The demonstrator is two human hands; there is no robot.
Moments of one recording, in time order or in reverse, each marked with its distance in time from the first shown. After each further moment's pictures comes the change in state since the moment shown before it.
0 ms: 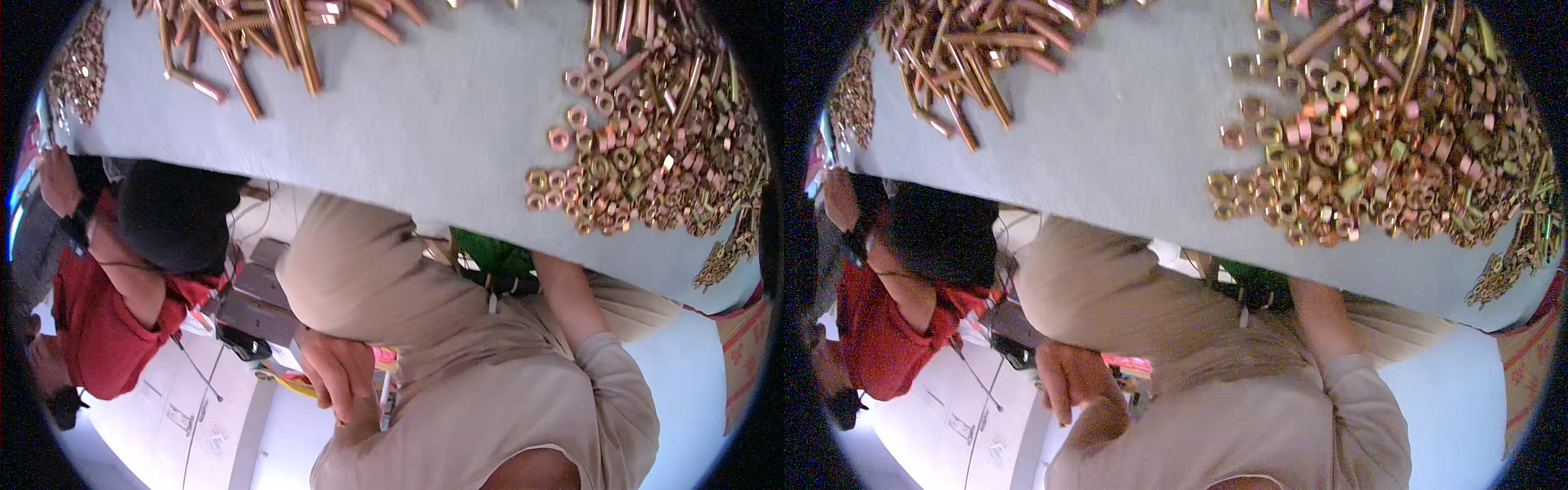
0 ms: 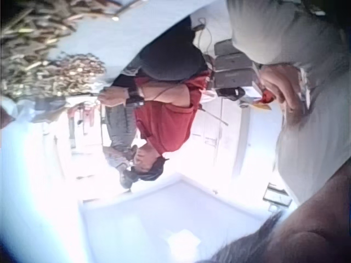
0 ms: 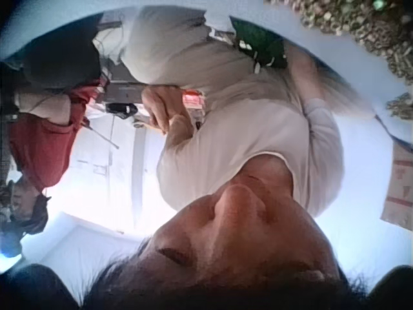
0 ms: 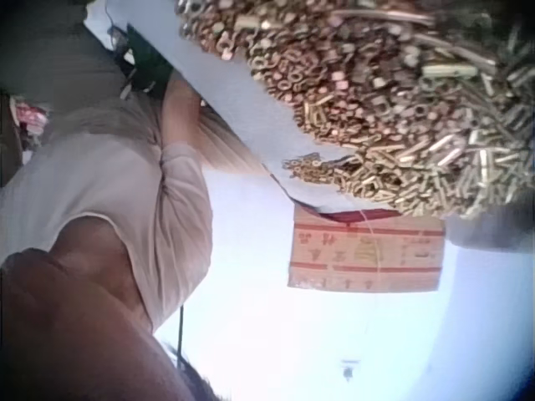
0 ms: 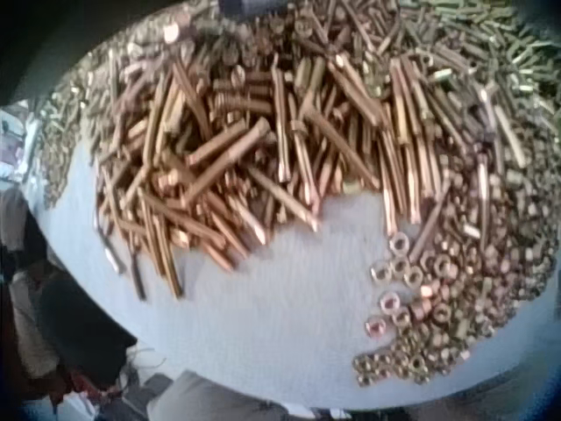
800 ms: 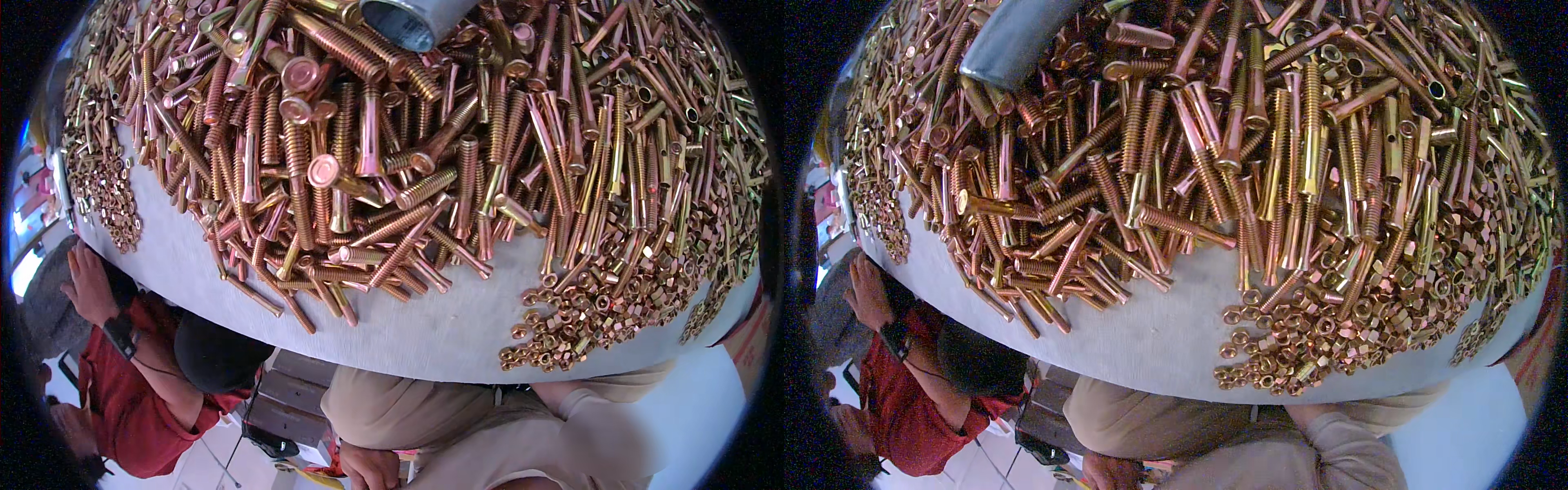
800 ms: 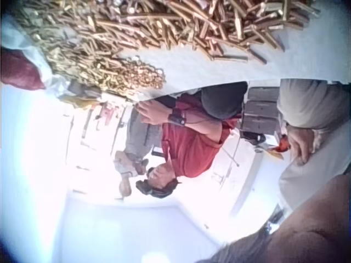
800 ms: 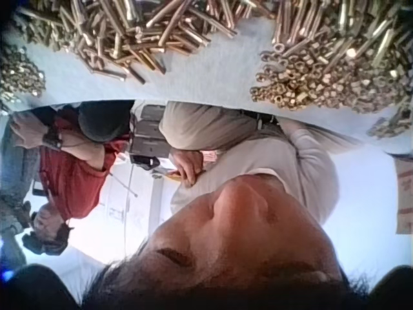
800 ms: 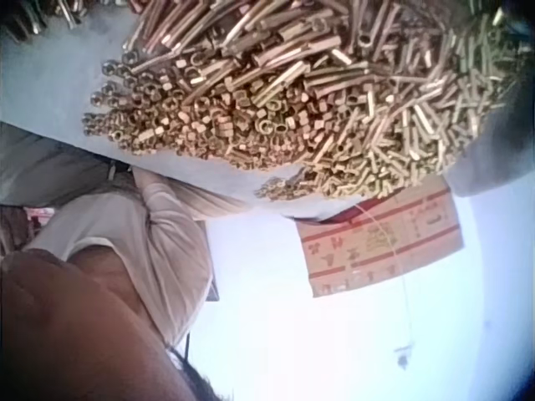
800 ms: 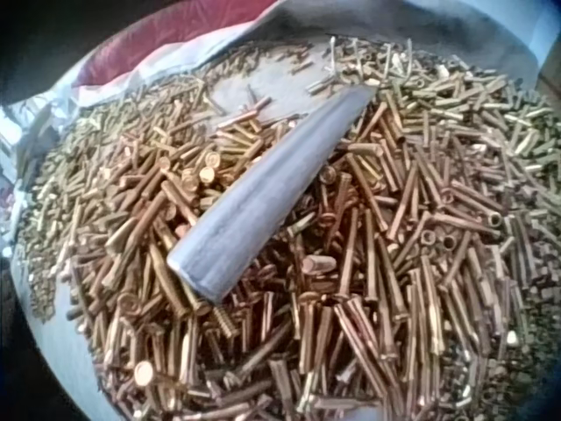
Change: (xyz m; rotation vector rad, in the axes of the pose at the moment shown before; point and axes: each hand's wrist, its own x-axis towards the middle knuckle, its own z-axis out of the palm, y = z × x) left_hand 0.010 0.007 -0.025 -0.103 -0.031 -0.067; right_hand -0.064 0.006 0.030 0.047 -0.167 0.231
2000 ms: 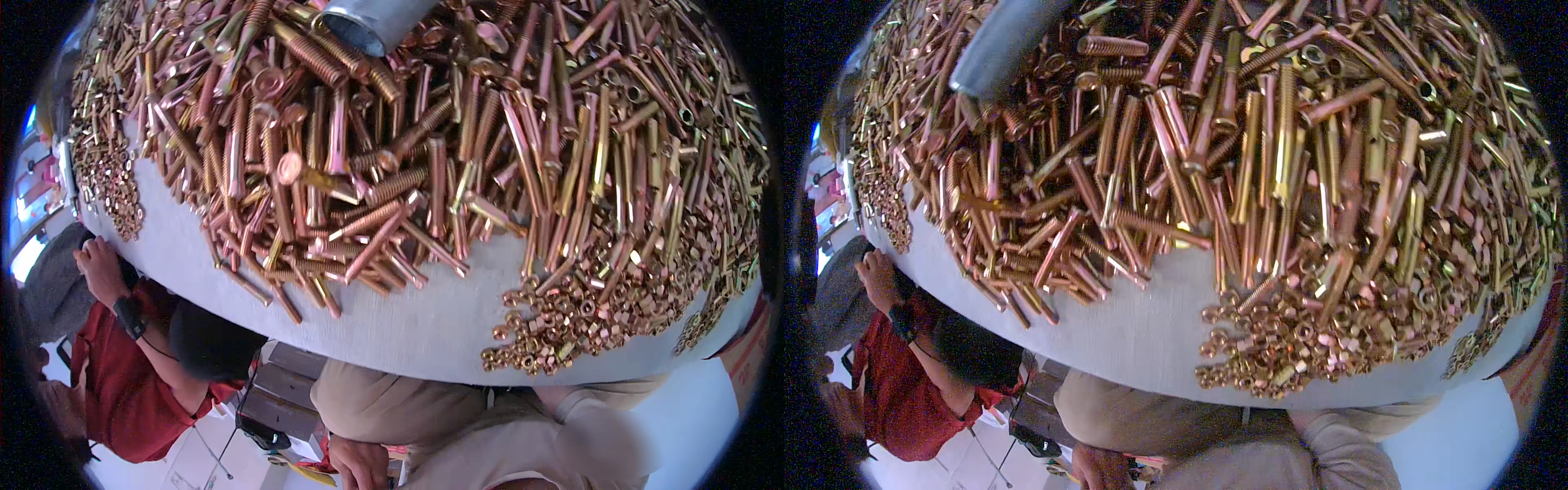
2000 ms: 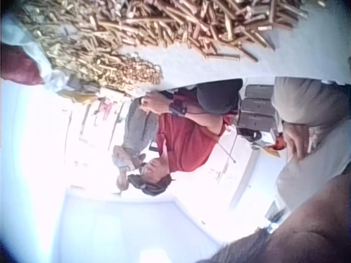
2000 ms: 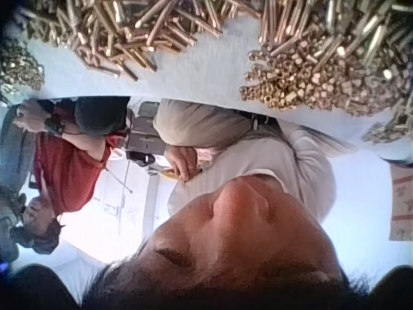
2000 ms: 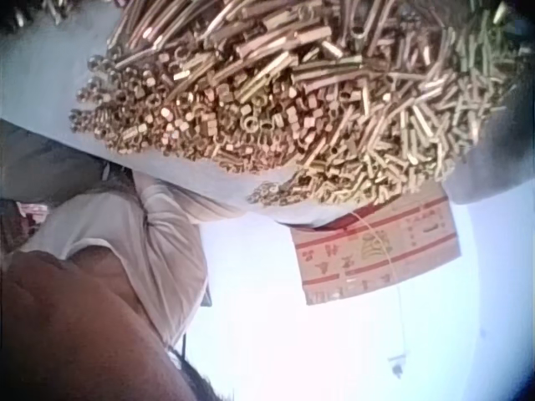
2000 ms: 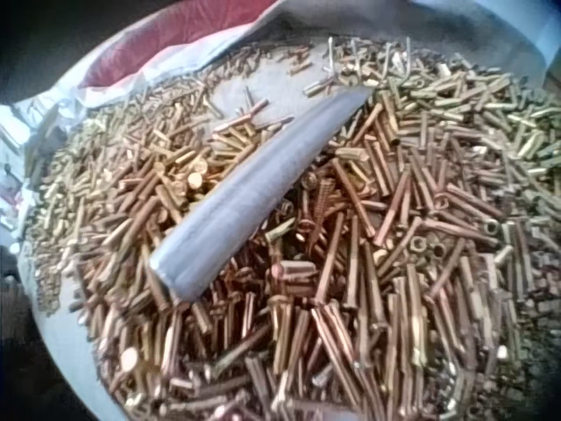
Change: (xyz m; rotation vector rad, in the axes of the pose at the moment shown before) left_hand -0.005 -0.012 -0.005 -0.062 -0.255 -0.116; right_hand 0.027 -0.009 -0.009 0.012 0.018 -0.065
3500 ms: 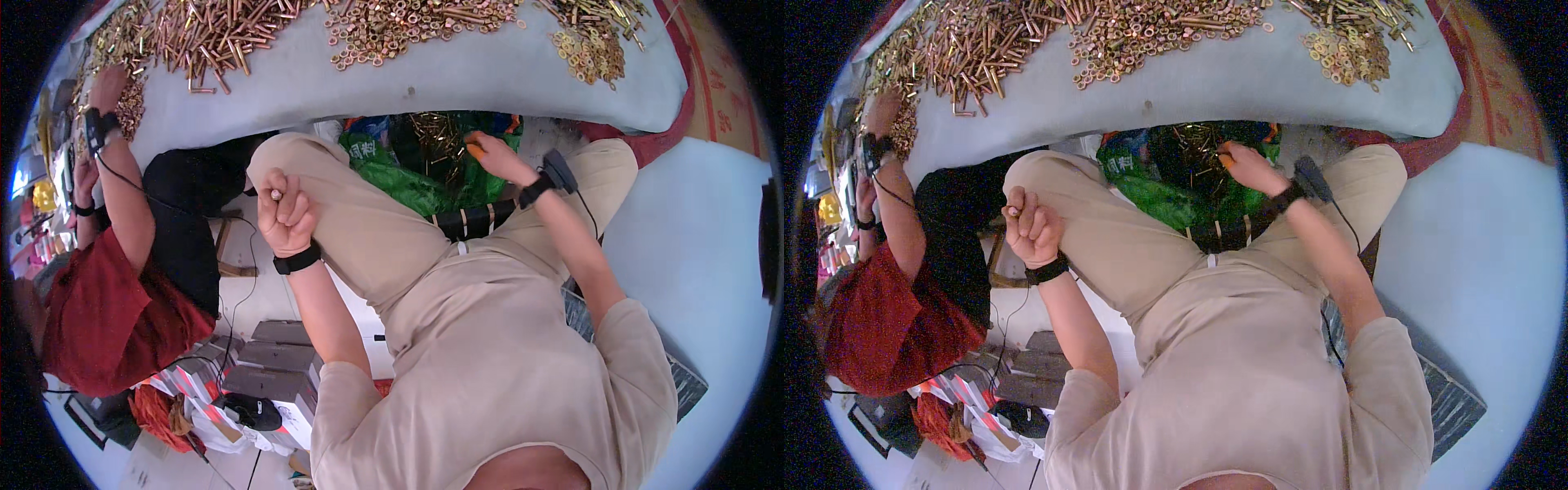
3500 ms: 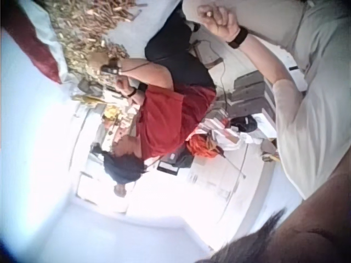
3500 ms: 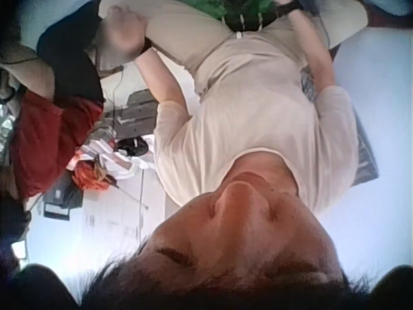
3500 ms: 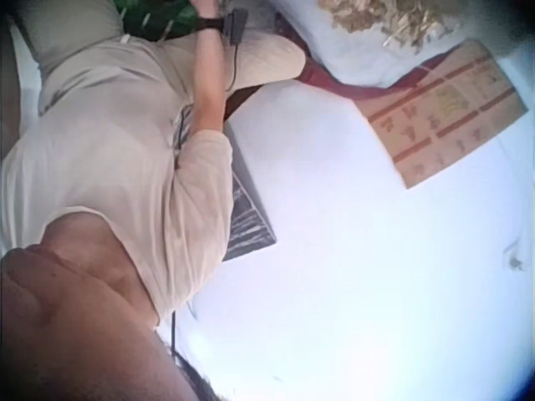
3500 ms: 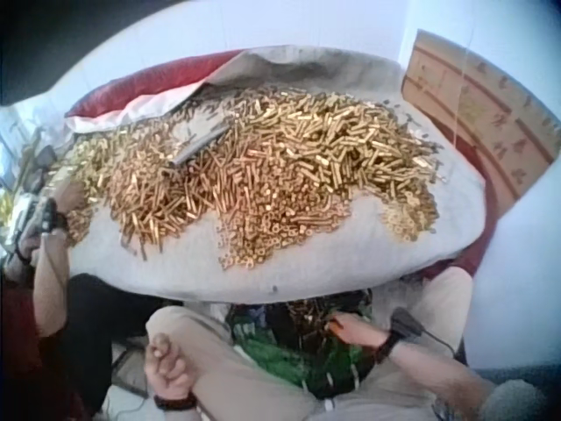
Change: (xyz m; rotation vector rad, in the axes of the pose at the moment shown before) left_hand 0.004 -0.017 0.021 0.092 0.885 0.221; right_hand -0.092 -0.024 -0.216 0.480 0.289 -0.560
